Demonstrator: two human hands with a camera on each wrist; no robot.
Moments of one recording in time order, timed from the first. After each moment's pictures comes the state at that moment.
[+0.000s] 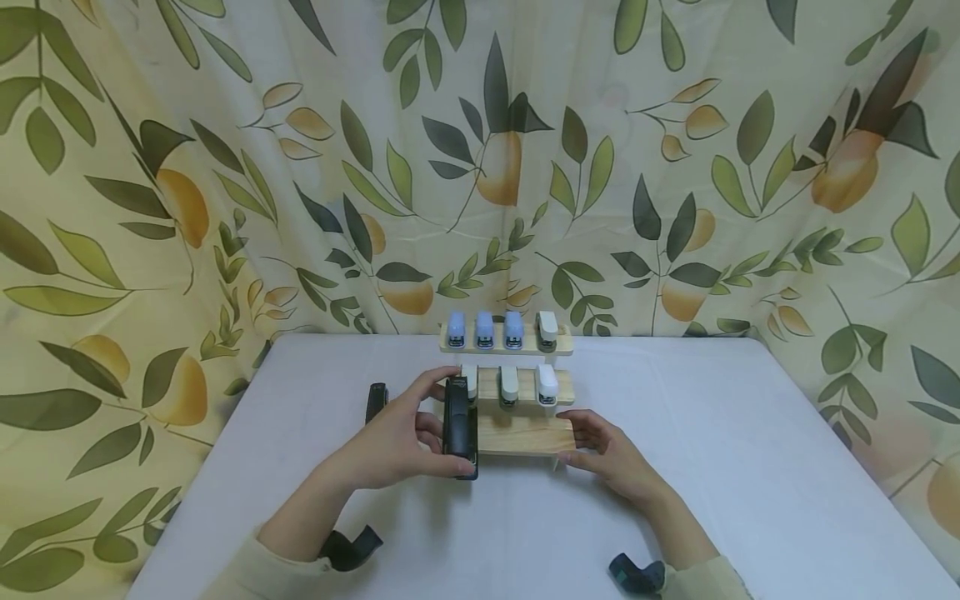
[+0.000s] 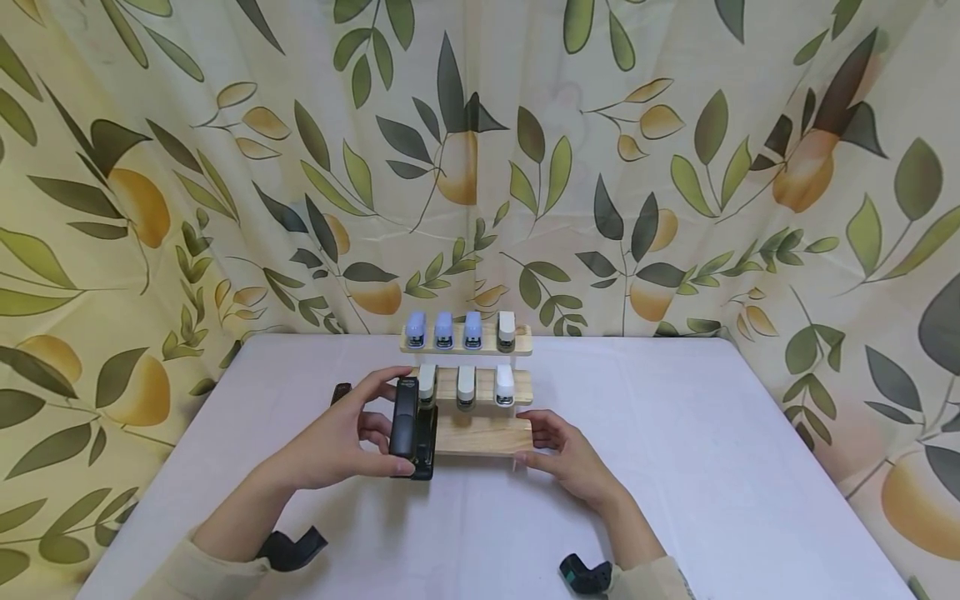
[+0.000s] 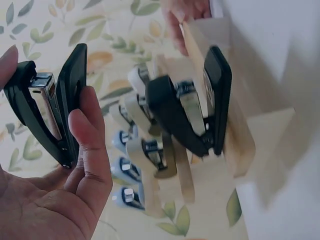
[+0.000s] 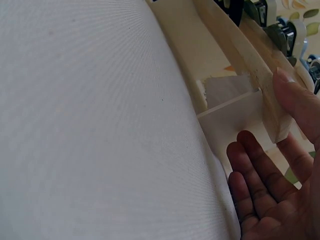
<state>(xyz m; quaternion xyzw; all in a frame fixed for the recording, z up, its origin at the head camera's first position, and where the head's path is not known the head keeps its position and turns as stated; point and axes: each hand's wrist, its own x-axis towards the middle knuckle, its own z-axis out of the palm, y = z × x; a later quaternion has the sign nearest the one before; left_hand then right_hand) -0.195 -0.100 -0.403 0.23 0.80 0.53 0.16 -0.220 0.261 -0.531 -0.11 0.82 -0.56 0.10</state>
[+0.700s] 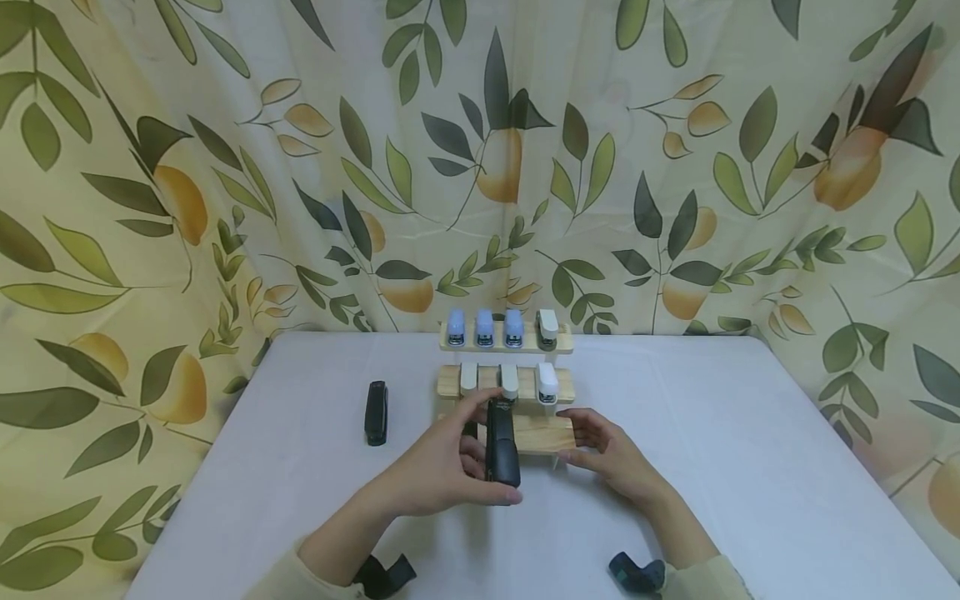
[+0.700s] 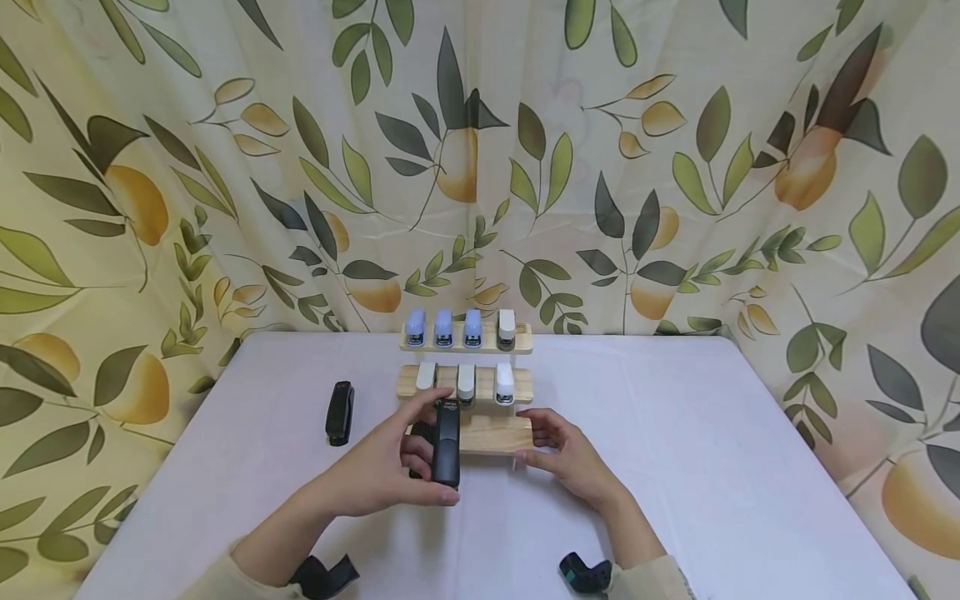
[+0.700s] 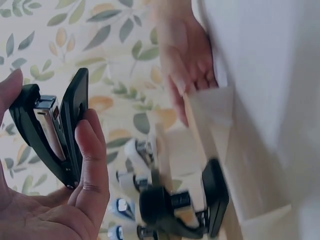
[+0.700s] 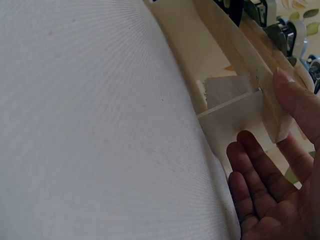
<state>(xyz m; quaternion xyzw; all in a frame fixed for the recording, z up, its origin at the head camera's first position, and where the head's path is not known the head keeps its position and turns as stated) -0.175 -0.054 -0.412 0.23 0.76 0.57 0.21 -0.219 0.261 -0.533 -0.12 0.81 -0.56 0.10</state>
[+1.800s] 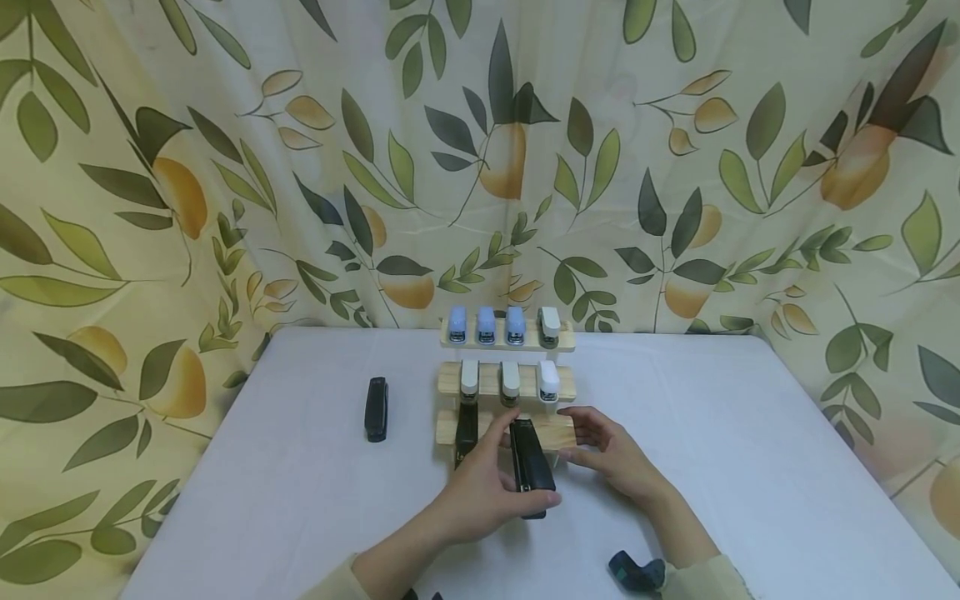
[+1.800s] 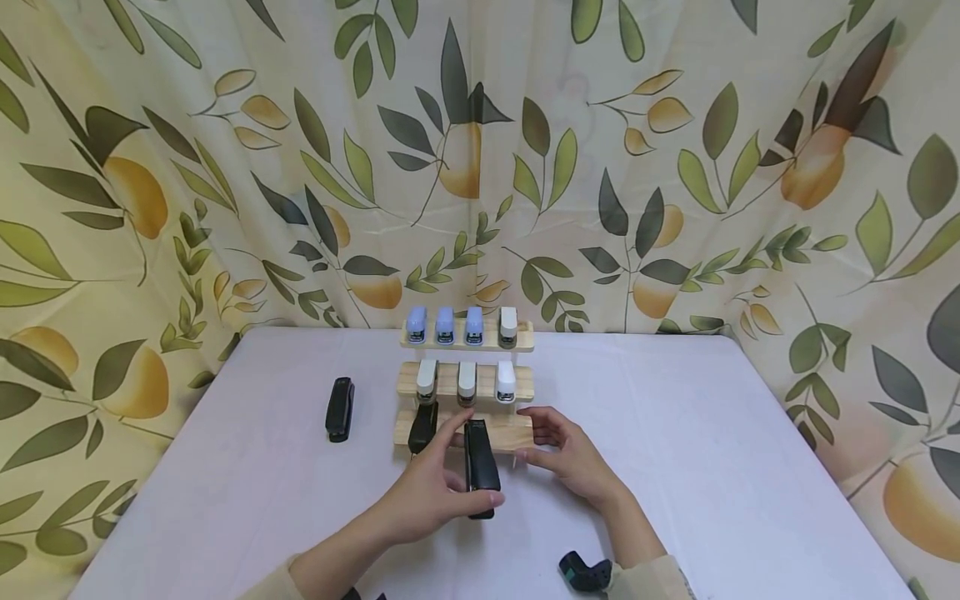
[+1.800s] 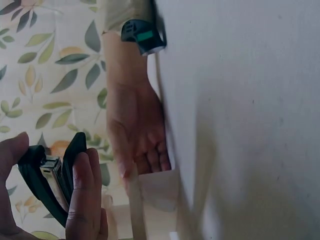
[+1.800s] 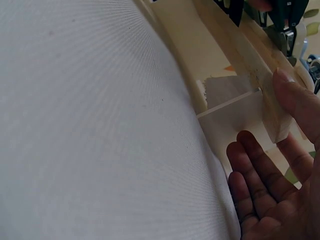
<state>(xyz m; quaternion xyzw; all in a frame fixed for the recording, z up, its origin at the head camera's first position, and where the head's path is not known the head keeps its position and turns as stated) -0.161 -0.005 -0.458 0.12 0.79 0.57 0.21 -0.219 0.260 -0.532 -0.11 0.82 -0.56 0.10</state>
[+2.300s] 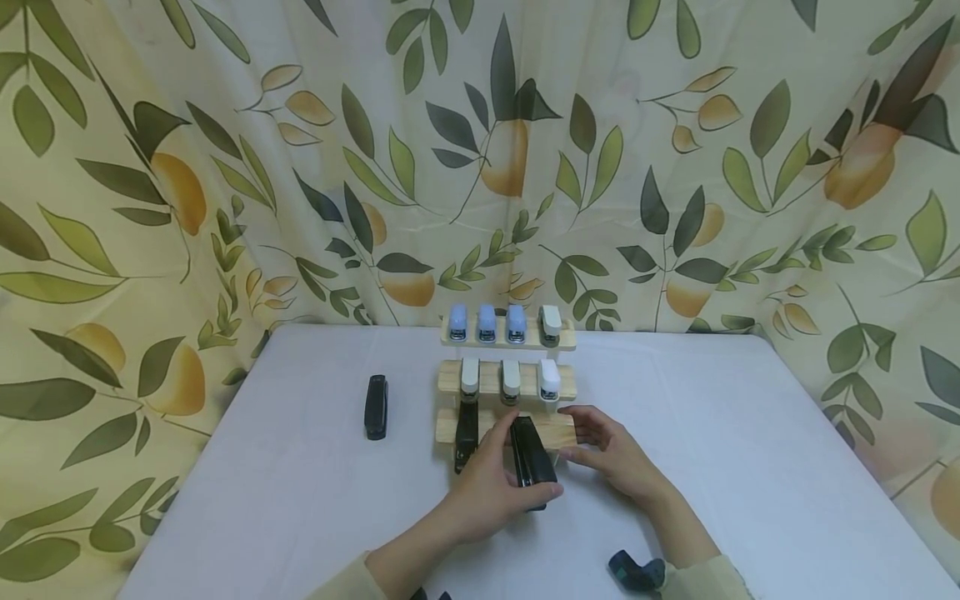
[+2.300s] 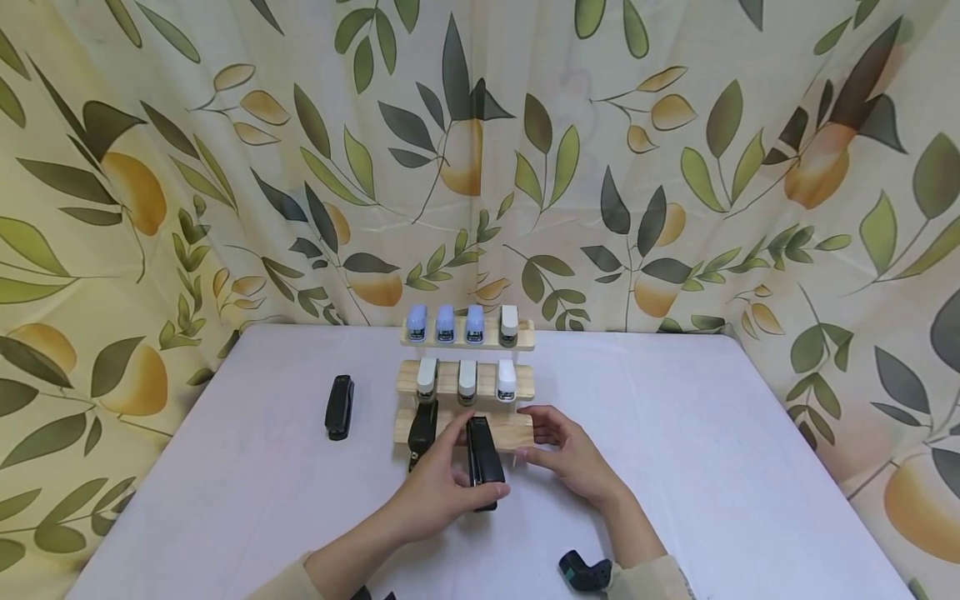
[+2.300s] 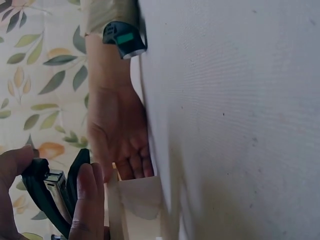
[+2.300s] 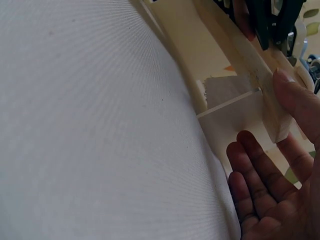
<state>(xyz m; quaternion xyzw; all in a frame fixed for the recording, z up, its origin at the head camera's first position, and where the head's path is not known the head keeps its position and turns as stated) -0.167 0.005 -0.473 0.11 0.79 0.57 0.19 -0.219 0.261 -0.533 -0.12 0.82 -0.55 0.10</state>
